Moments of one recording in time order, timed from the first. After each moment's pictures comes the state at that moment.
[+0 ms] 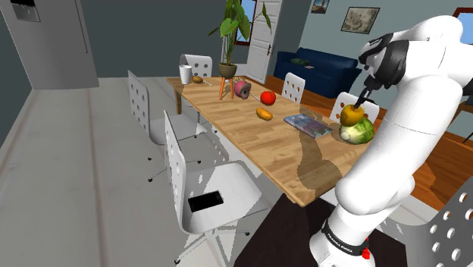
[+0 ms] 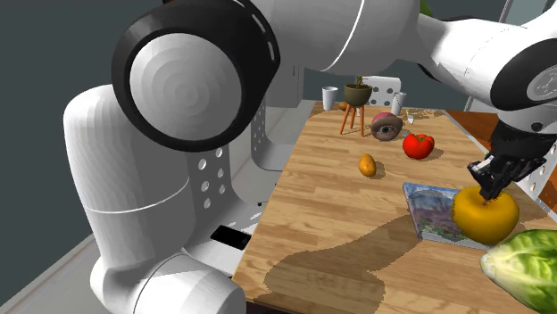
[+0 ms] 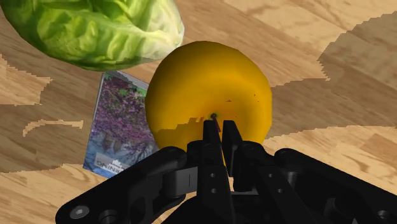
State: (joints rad) arm -0.50 0.07 -0.93 -1.76 0.20 1.98 -1.55
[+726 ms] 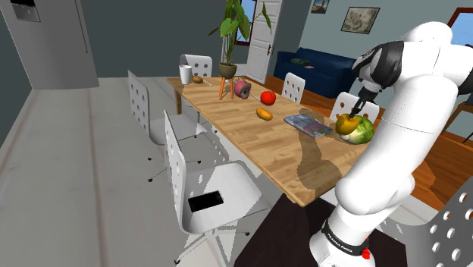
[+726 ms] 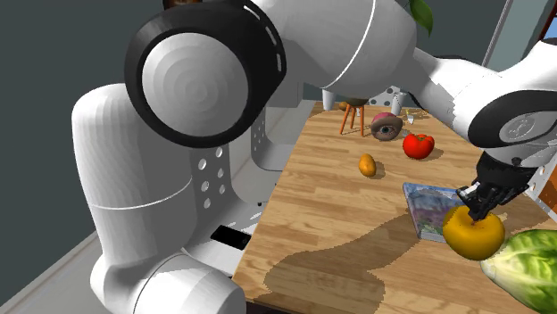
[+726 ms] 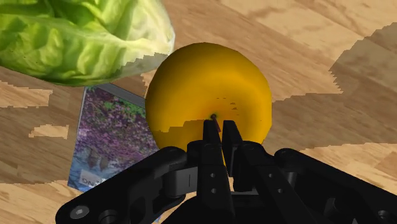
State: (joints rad) arm -0.50 0.09 -0.93 -1.89 0.24 2.12 -1.58
